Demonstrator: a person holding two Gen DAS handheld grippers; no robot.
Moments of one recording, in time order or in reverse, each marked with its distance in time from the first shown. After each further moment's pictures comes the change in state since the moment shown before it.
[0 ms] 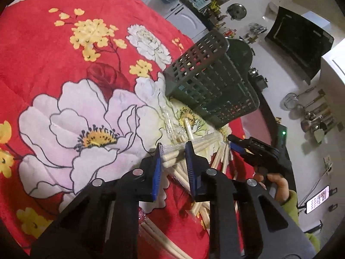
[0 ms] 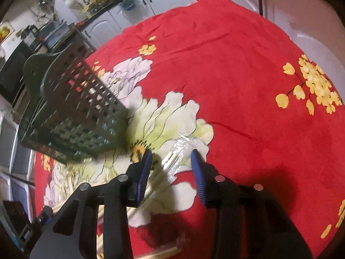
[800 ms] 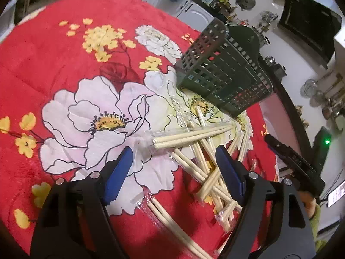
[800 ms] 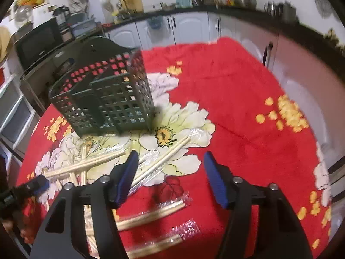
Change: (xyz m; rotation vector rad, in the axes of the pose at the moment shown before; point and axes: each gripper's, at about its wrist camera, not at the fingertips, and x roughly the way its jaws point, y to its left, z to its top) left arm -0.006 -0.014 -0.016 0.049 0.022 0.177; right arm -0.059 0.036 -0.056 -0.240 -0.168 -0.058
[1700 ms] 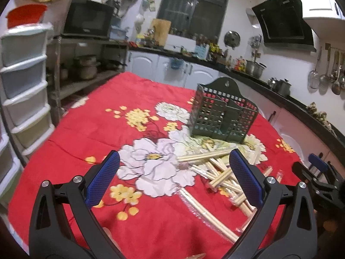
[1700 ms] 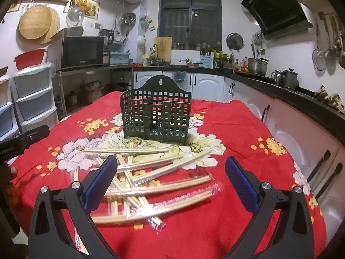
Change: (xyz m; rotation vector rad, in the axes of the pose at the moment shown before) left arm -0.109 -0.038 -0.061 0.308 -0.474 0.228; right arm -0.113 0.072 -0.107 -0.274 -0.445 -0.010
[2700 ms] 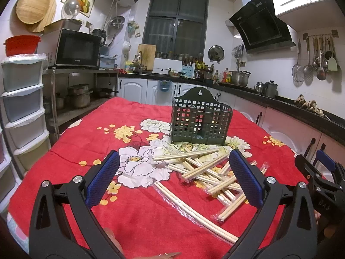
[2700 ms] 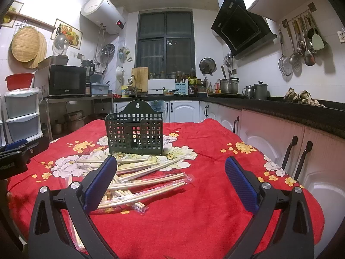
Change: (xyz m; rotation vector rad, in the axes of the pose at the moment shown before) left arm -0.043 -0.050 -0.043 0.137 -0.190 0.009; right arm -0.078 -0.011 -0.050 0.092 -0.235 -0.156
